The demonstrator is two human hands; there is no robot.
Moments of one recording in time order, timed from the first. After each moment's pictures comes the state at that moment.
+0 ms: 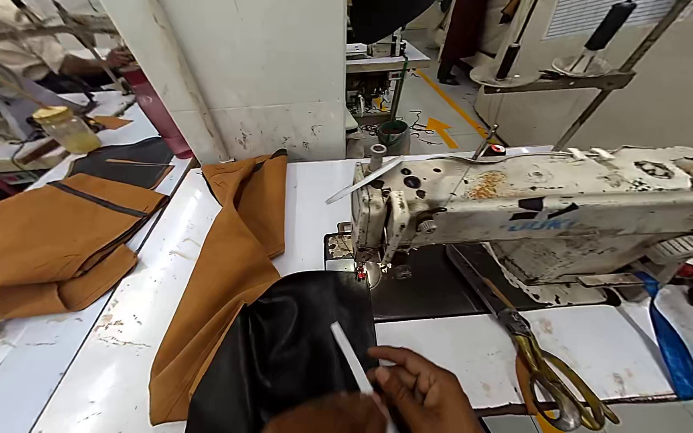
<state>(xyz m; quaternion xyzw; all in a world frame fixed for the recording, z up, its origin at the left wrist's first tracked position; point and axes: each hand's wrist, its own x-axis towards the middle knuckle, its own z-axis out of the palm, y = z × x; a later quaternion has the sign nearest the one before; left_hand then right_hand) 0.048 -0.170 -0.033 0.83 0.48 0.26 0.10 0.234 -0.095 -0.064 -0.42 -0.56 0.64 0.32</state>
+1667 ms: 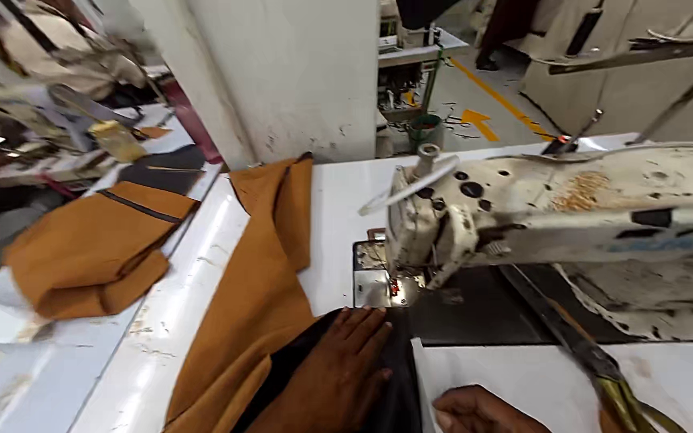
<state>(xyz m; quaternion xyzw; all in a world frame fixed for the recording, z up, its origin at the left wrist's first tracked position) 0.009 -0.078 -0.121 0.82 0.53 0.18 0.09 0.271 -0.075 -0.082 -0.45 -0.66 0.55 0.24</state>
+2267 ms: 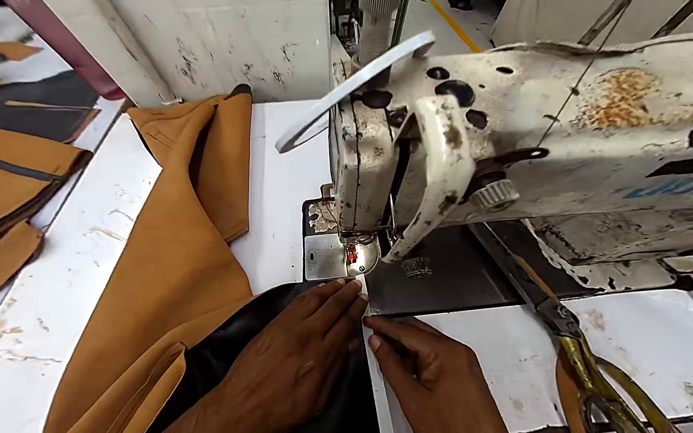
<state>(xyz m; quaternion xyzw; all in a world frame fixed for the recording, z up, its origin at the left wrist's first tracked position) 0.017 -0.064 -0.122 0.86 0.48 0.17 0.03 0.229 -0.050 -0.106 -0.50 -0.68 0.44 0.30</state>
